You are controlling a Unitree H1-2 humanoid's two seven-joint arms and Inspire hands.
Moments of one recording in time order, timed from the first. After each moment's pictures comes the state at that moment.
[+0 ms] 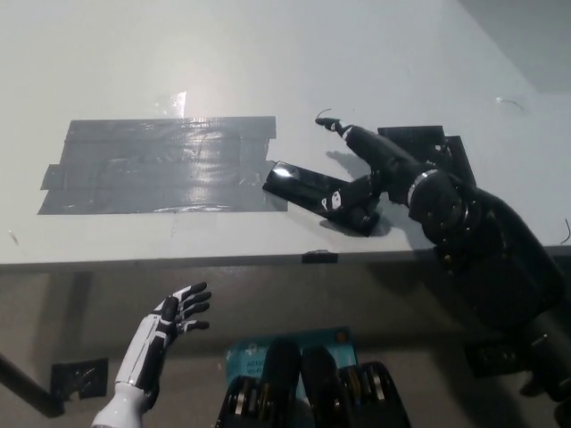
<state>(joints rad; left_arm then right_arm) -0.03 0.13 -0.05 0.08 0.04 -0.13 -0.08 -0.82 -0.22 0.42 0.32 -0.37 0.40 0.31</state>
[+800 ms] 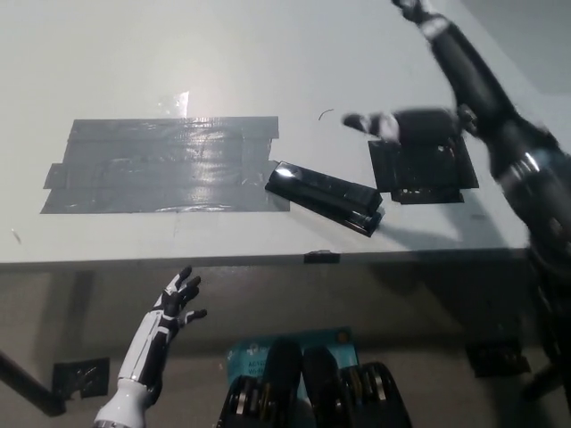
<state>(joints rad) -0.04 0.12 -0.05 0.09 0.03 -0.13 -0.08 -0.59 -0.21 0.10 -0.37 -0.26 0.38 0.29</state>
